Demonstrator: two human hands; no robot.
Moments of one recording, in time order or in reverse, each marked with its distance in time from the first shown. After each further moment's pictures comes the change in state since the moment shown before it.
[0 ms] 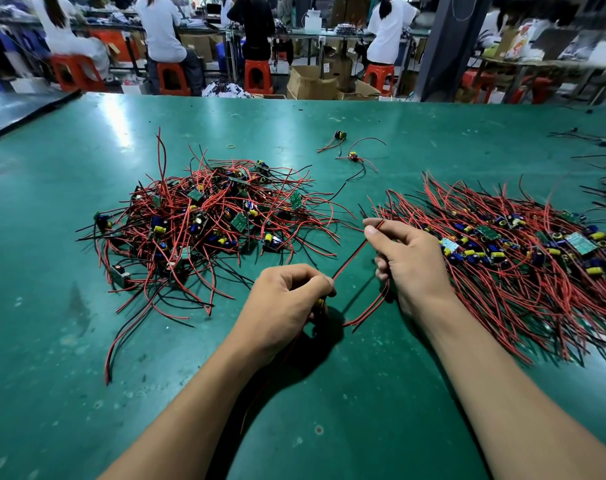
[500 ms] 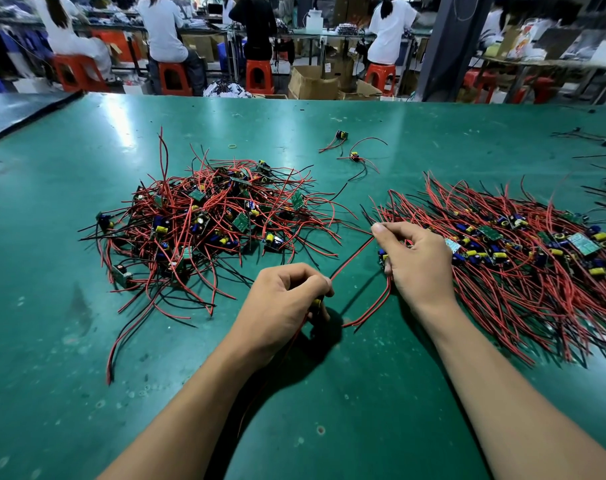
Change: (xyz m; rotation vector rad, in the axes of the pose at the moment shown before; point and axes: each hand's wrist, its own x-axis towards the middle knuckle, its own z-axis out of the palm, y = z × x) left_hand 0.001 -0.002 -0.003 -0.063 -0.013 -0.008; right_hand 0.000 0.000 -0.006 -0.413 0.150 -0.246
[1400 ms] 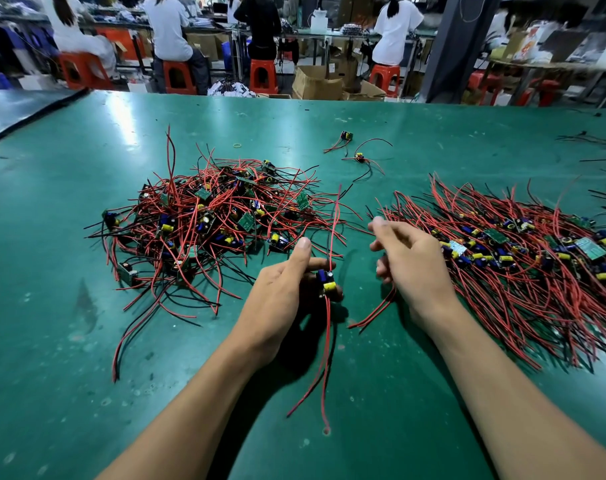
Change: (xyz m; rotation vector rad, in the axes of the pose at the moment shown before) left_hand 0.007 0.000 -0.001 -0.316 0.021 -0.099; right_hand -0.008 -0.019 0.006 0.197 -0.153 0.194
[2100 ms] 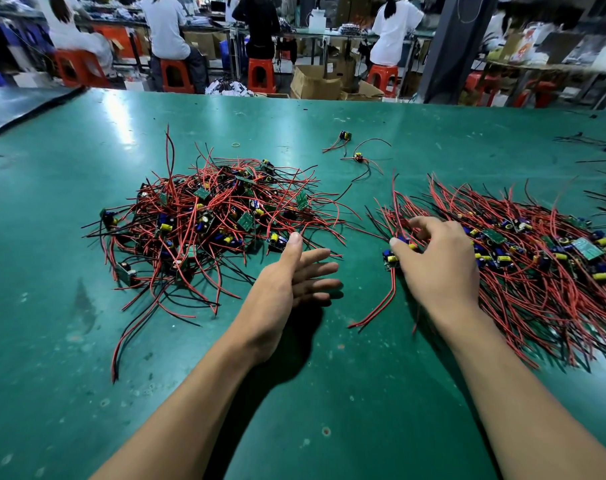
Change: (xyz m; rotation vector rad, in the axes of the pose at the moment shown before) left_hand 0.008 -0.002 -0.003 0.039 -0.017 -0.020; right_hand 0.004 0.001 -0.026 -0.779 0.288 -0.155
